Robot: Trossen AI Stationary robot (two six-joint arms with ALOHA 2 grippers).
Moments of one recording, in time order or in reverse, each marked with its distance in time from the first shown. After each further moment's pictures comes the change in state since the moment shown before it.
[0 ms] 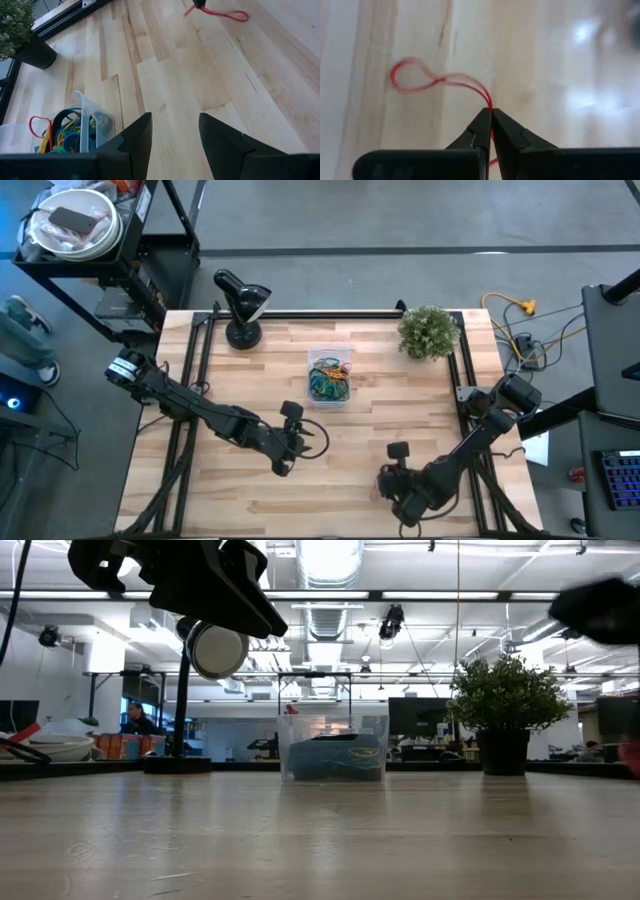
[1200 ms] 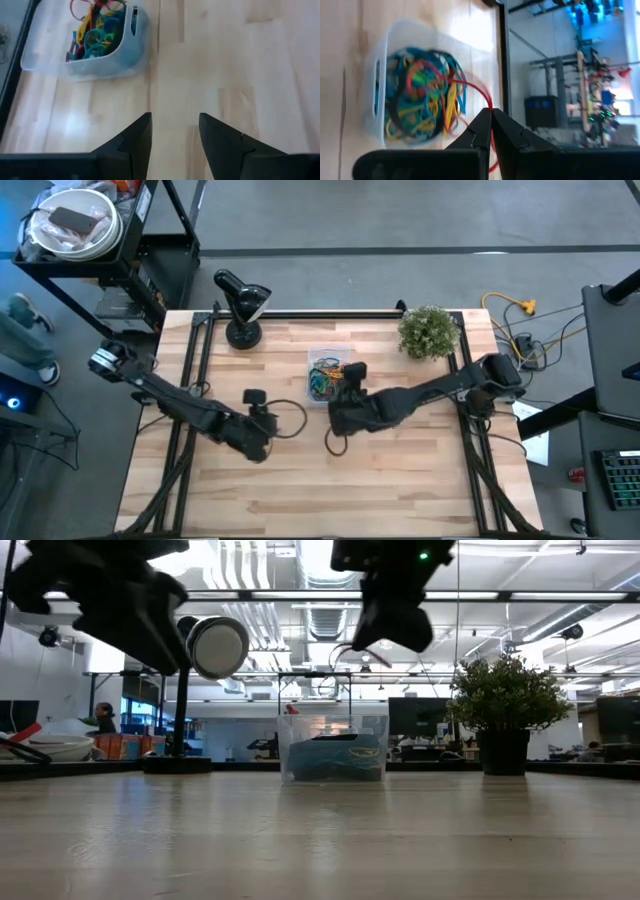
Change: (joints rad) left arm -0.056 -0.198 -0.085 -0.477 -0.168 -0.421; right arm -0.553 -0.007 0.272 -0.010 0.451 -0.788
